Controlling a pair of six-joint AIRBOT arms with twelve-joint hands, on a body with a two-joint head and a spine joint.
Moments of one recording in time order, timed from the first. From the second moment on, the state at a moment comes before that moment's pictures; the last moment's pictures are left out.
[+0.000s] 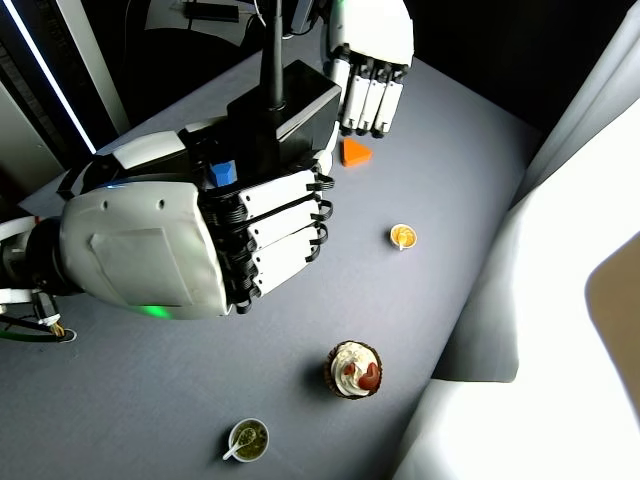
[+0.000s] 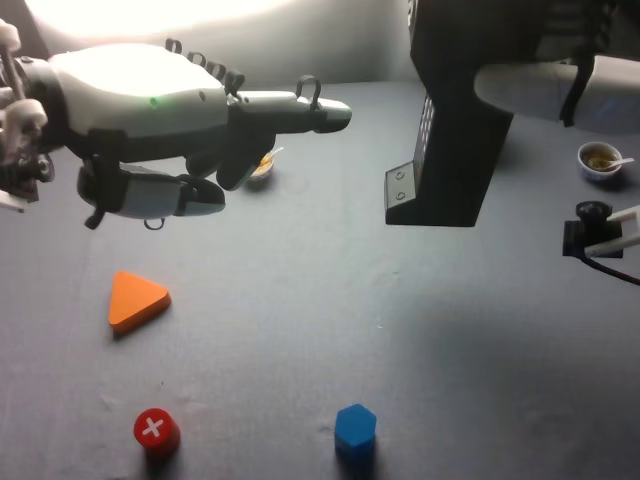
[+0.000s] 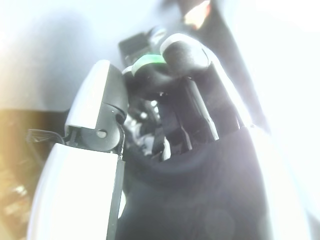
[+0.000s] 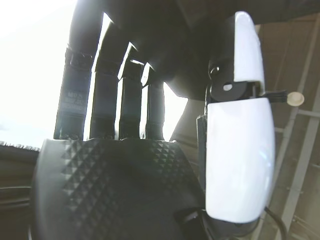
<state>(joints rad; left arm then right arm) 0.24 -0.54 1.08 1.26 -0.38 -0.32 -0.46 -1.07 1.20 0.15 1.09 0.06</state>
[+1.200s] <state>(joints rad) 0.30 -0.66 1.08 1.00 -0.26 -0.12 -0.45 -1.09 1.21 0.14 1.09 0.05</state>
